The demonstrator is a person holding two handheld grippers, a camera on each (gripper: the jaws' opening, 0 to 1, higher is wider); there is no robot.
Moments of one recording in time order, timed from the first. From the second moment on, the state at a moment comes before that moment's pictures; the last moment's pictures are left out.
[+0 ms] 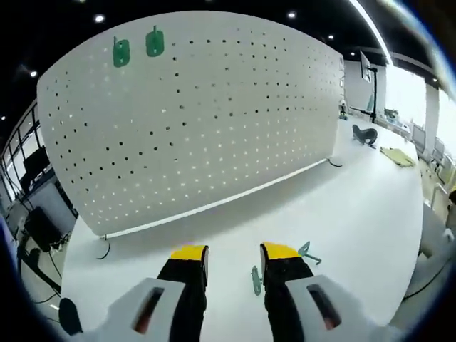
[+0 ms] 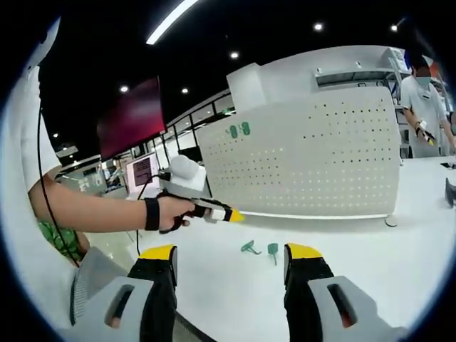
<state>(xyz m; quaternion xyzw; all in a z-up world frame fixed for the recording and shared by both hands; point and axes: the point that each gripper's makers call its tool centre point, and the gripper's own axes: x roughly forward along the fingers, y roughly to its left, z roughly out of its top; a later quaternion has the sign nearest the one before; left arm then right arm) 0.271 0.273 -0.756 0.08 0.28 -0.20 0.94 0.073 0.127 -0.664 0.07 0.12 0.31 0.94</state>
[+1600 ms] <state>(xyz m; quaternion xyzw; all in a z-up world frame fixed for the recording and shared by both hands) 0.248 0.258 -0.843 0.10 0.39 -0.23 0.88 0.080 0.115 -0.676 0.08 0.14 0.30 0.94</state>
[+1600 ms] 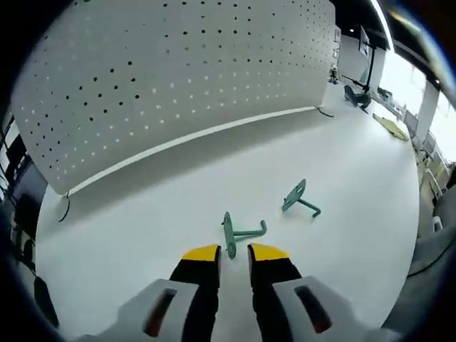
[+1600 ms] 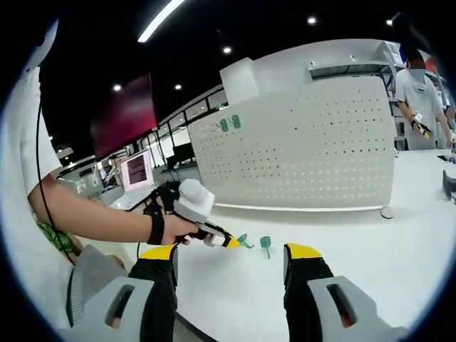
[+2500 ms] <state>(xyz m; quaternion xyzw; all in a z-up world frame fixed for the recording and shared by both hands) 0.247 0.262 -0.843 0.07 0.39 -0.23 0.89 0.083 0.119 -0.675 0.07 0.14 0.30 0.94</state>
